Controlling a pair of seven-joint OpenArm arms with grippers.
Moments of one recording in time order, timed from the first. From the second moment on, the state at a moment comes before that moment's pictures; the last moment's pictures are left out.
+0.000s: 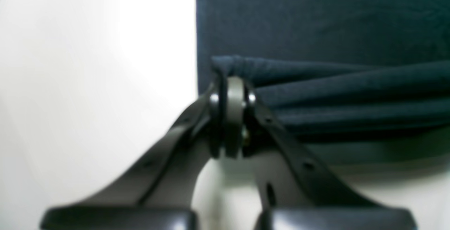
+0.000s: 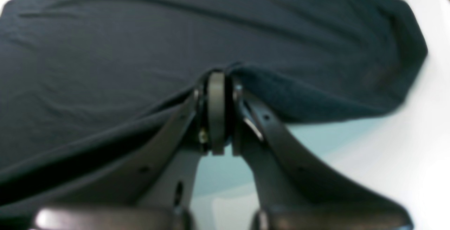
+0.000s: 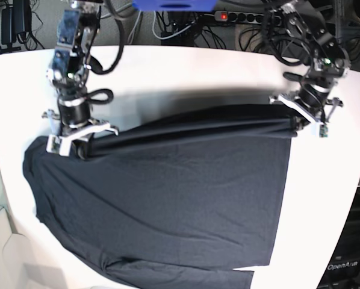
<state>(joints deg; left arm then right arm) 8.7 5.7 -38.1 103.1 -3.8 -37.4 38.7 -11.2 -5.5 13.8 100.4 6.2 6.6 -21.9</state>
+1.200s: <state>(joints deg) 0.1 3.6 -38.0 93.9 -1.9 -37.2 38.2 -0.7 -0.9 10.7 85.4 6.2 6.6 -21.9</state>
